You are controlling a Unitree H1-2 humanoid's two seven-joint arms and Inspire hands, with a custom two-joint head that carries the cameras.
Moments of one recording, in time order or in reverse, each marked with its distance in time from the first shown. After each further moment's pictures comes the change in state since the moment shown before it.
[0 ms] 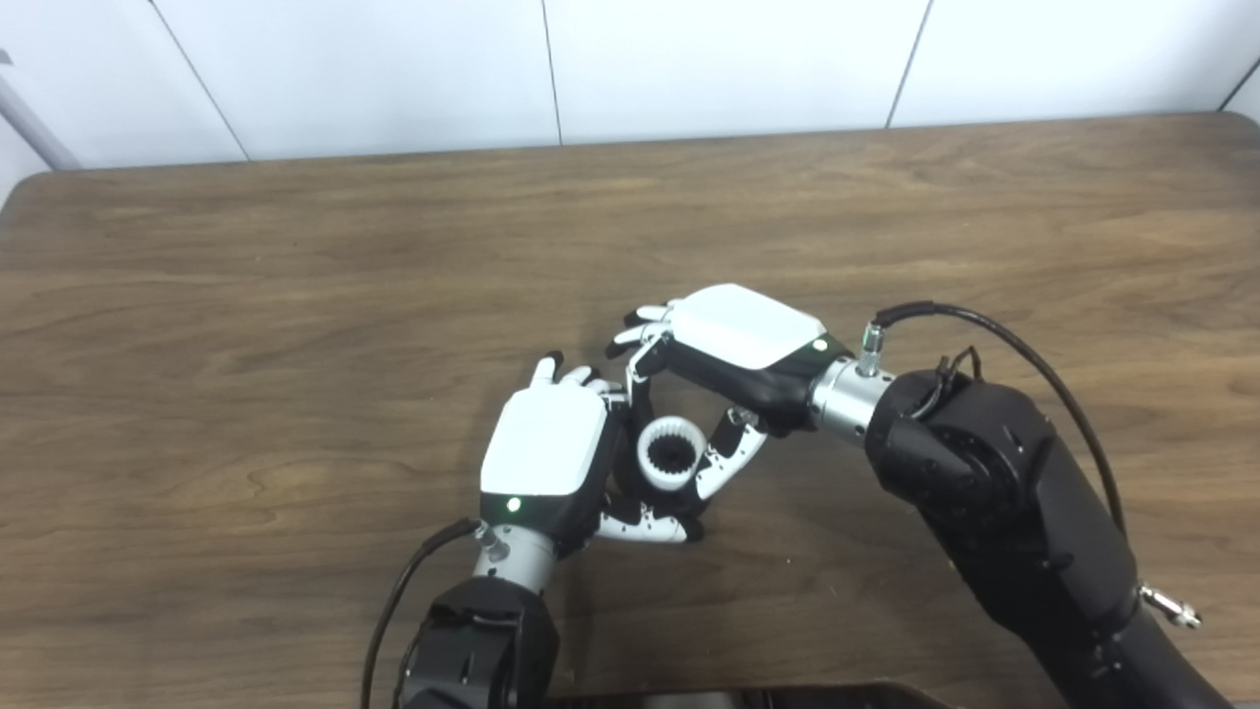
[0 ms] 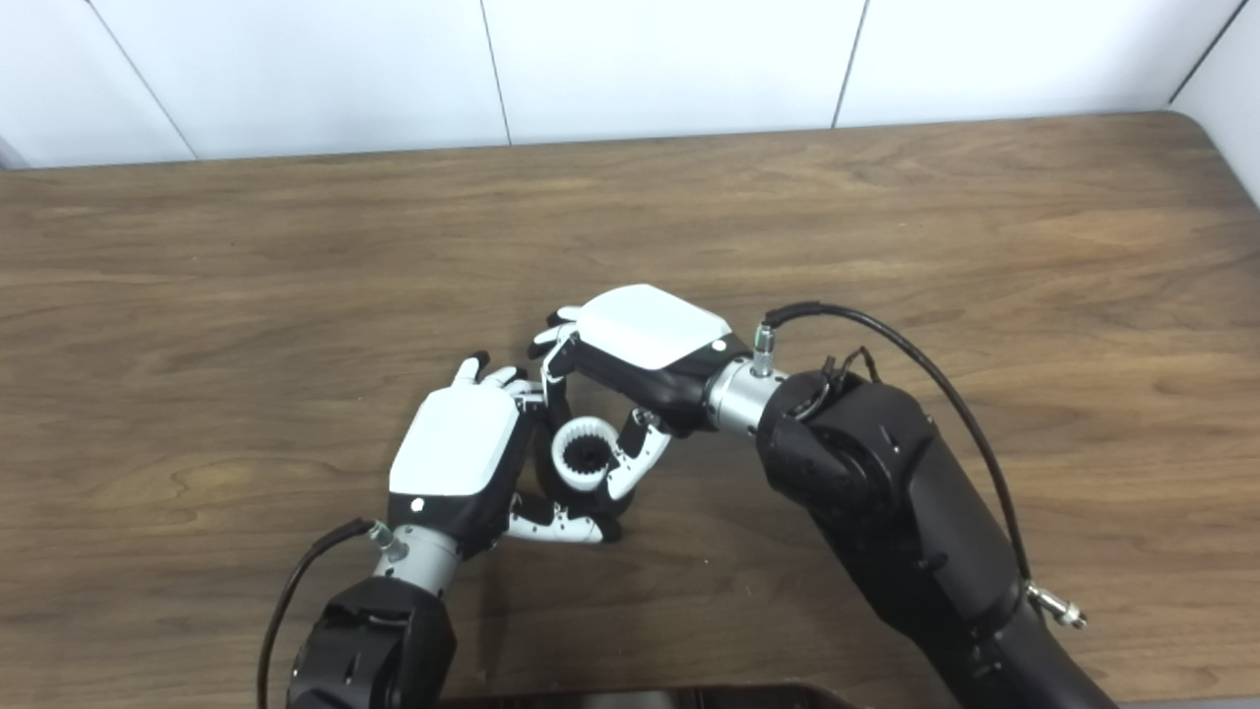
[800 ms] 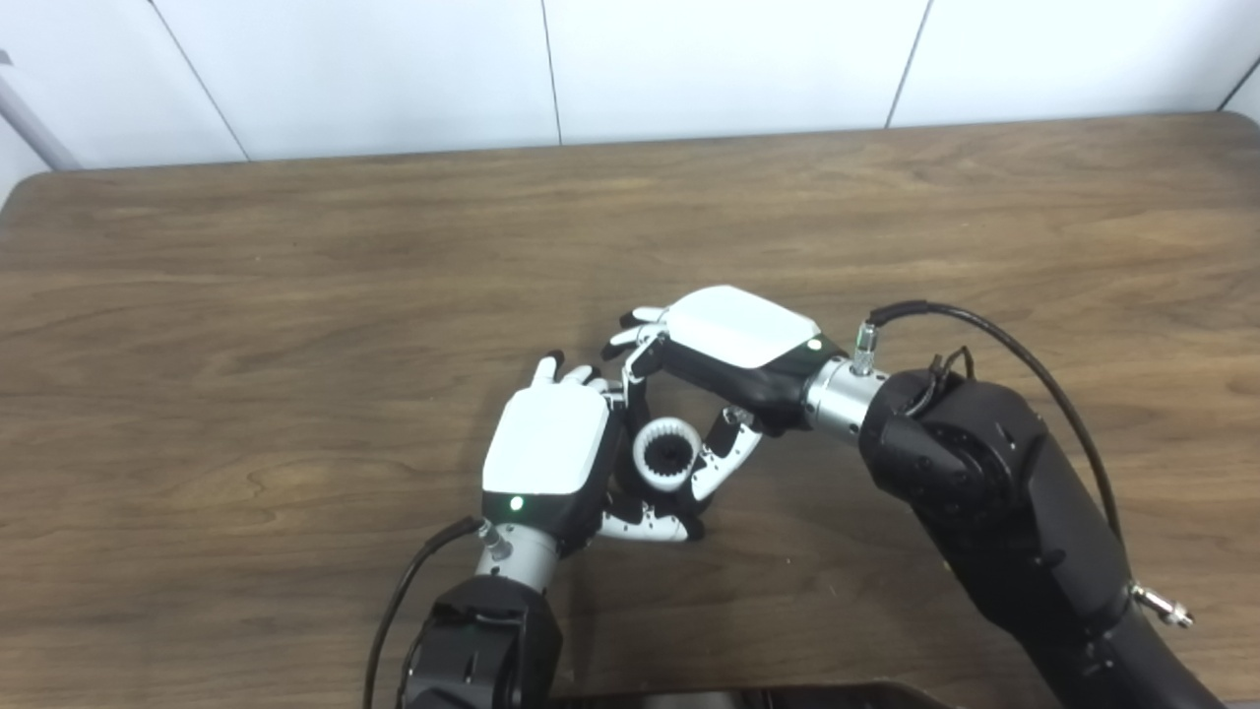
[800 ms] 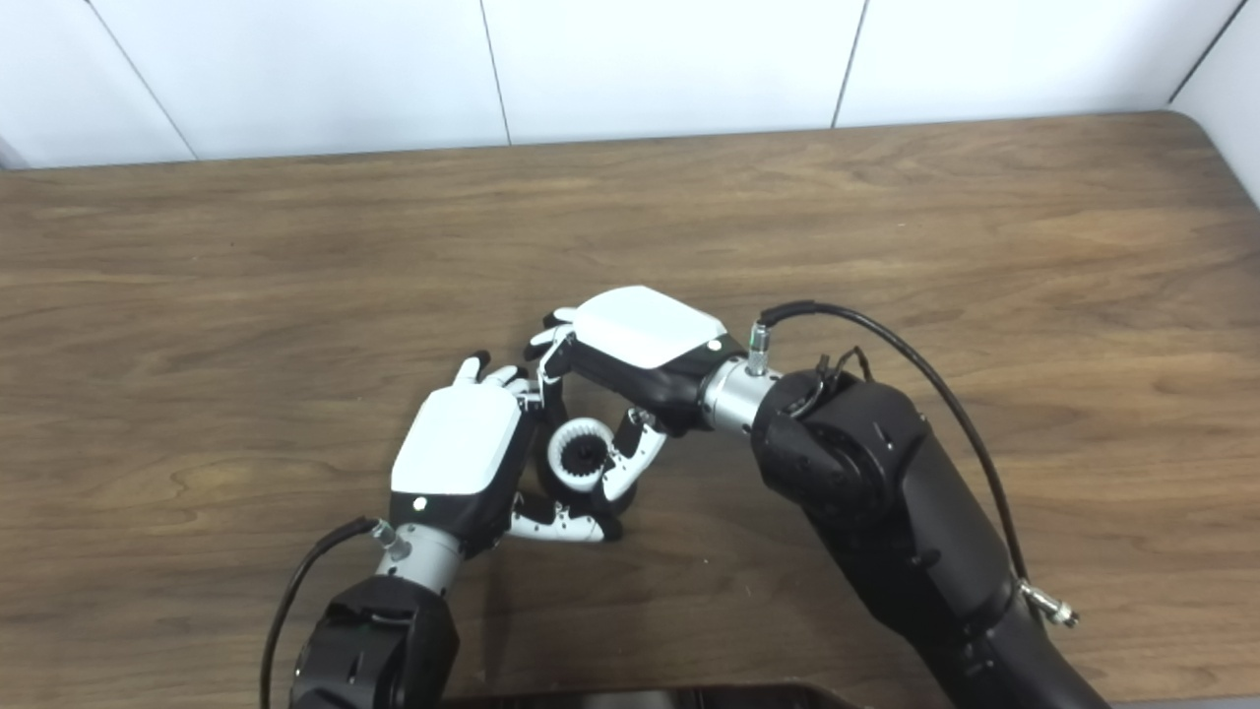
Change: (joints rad) left arm -0.004 -0.006 0.000 -0.001 0.022 0.000 -0.015; right arm 0.000 0.023 0.000 0.013 0.006 0.004 0.000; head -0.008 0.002
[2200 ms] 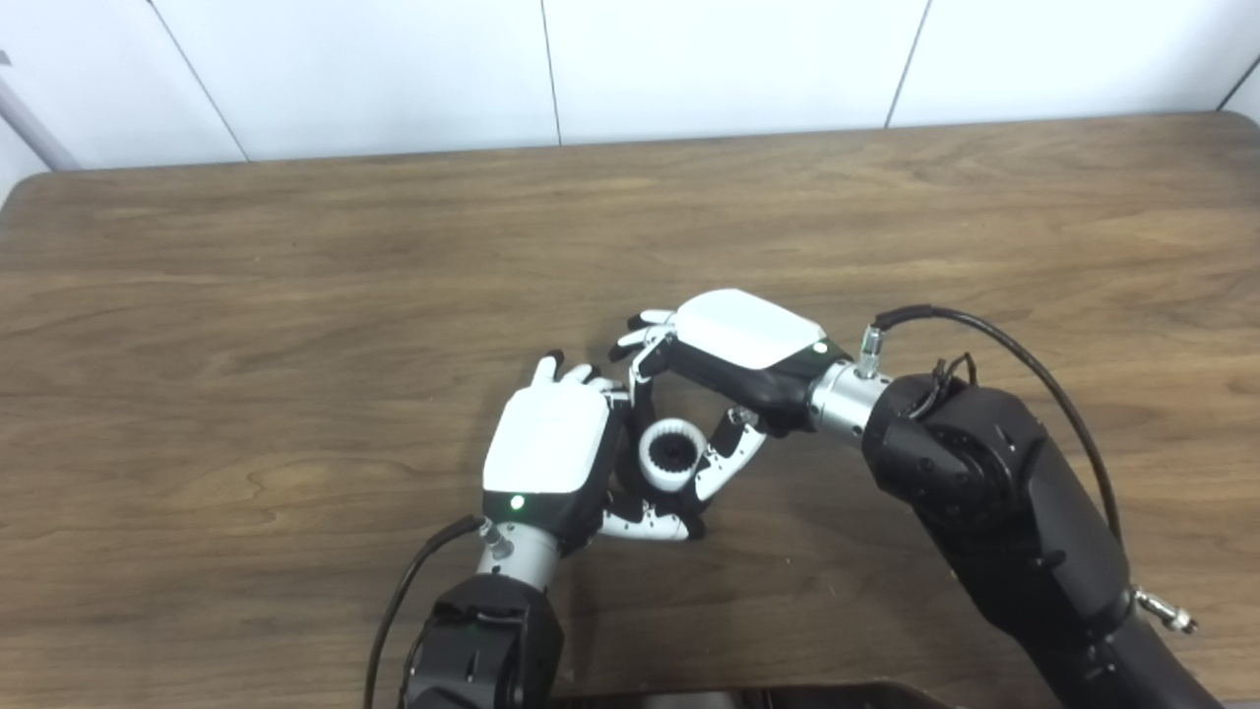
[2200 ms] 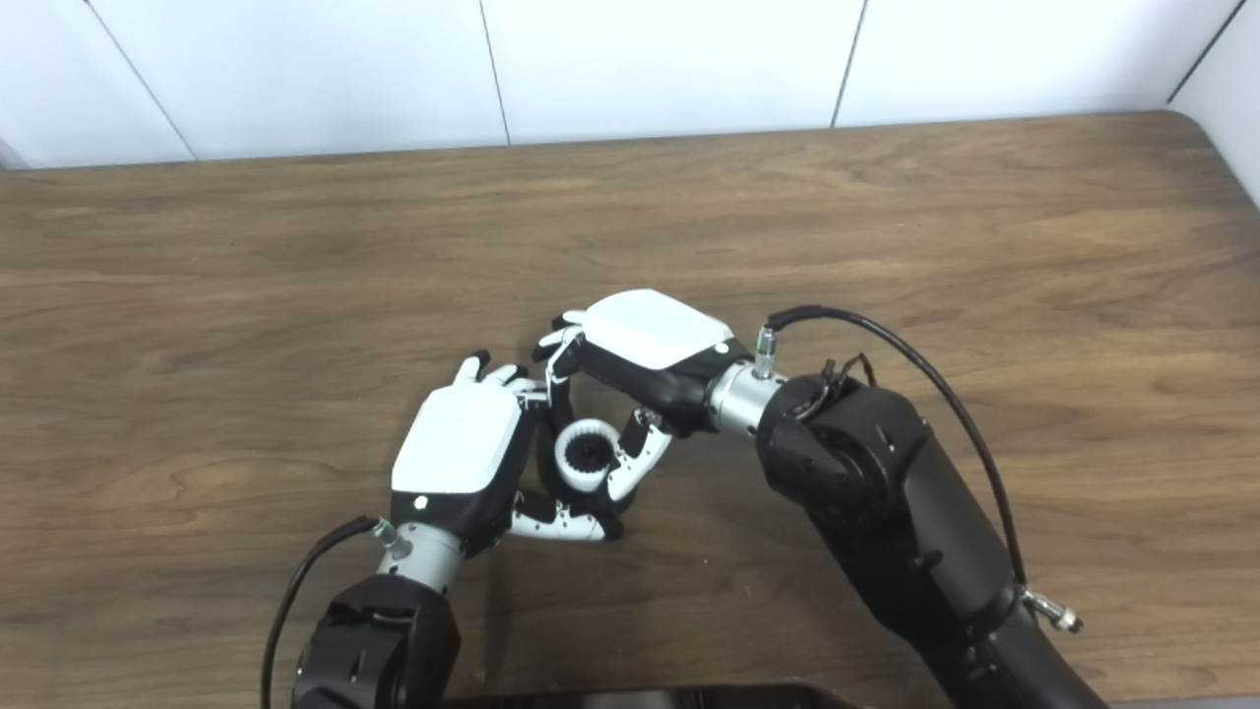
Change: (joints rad) left arm 0.001 -0.007 0.003 0.001 0.001 0.000 0.000; right arm 0.019 -0.010 -0.008 0.023 0.016 -0.003 -0.037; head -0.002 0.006
